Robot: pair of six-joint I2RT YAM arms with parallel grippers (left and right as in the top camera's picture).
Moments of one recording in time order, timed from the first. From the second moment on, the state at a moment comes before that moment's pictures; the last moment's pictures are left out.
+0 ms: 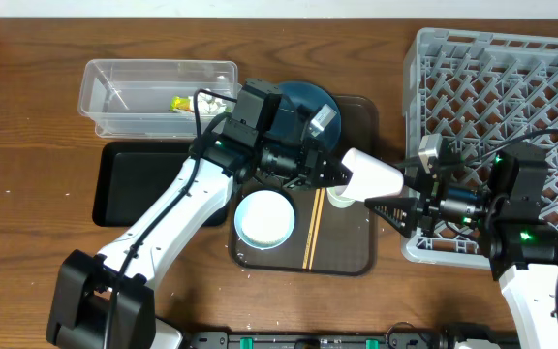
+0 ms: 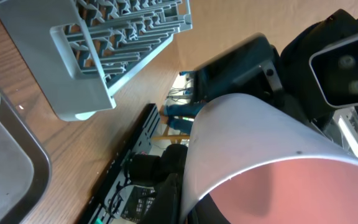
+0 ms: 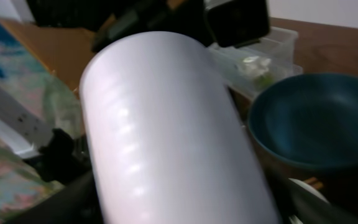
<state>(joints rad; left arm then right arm) -0.48 1.60 1.17 -0.36 1.21 -0.67 -0.03 1.02 0.75 -0.42 -1.22 -0.21</state>
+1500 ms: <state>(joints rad) -0.36 1.30 1.16 -0.96 0.16 -0.38 -0.41 1.21 1.29 -1.16 0.12 0.15</state>
